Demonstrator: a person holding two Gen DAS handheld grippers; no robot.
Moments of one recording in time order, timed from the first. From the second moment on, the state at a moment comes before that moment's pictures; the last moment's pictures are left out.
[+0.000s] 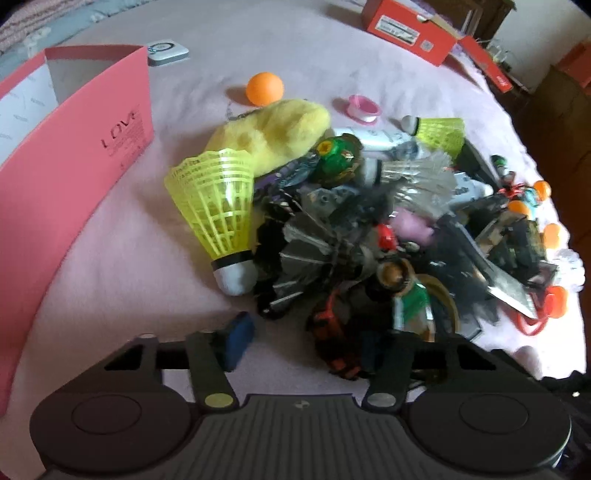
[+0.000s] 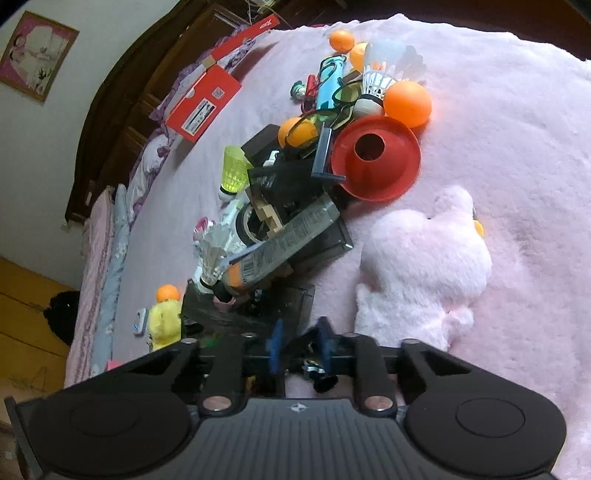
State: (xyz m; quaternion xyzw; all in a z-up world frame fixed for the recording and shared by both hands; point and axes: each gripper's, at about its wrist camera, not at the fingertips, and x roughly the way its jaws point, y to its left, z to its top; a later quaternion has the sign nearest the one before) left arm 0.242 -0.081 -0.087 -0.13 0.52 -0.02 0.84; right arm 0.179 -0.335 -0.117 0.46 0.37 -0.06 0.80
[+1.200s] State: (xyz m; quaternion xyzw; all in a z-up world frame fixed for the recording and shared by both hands) left arm 0.221 -0.107 -0.068 0.08 0.45 -0.12 0.88; right arm 0.171 -0.299 -0.083 0.27 0.40 0.07 0.87
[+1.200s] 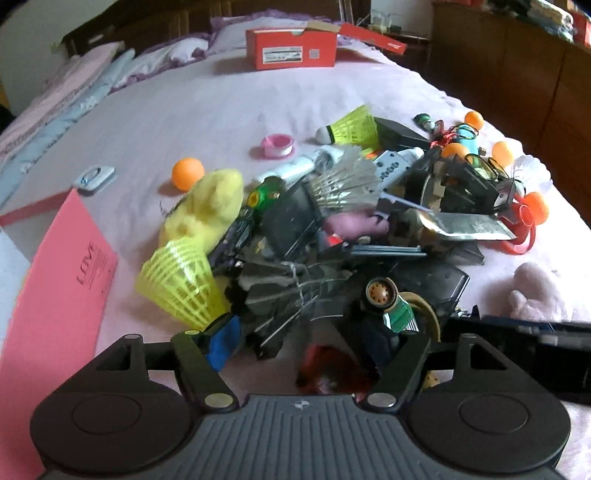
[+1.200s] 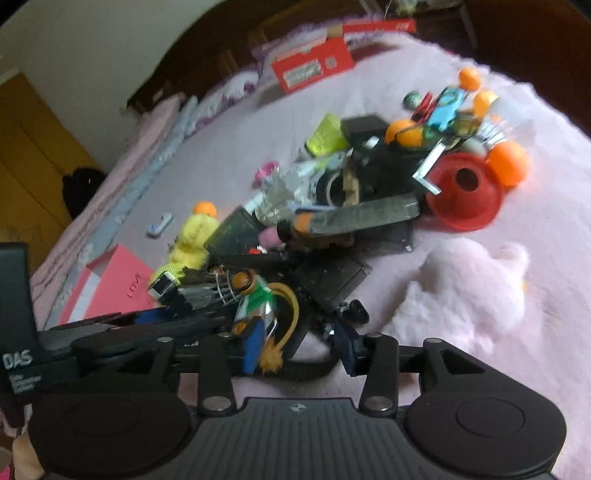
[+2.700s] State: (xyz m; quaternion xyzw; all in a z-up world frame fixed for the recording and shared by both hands) left arm 0.227 -0.112 -0.074 0.09 0.47 -0.12 0.87; right arm 0.158 -0.268 -0.115 0.17 0.40 0.10 0.90
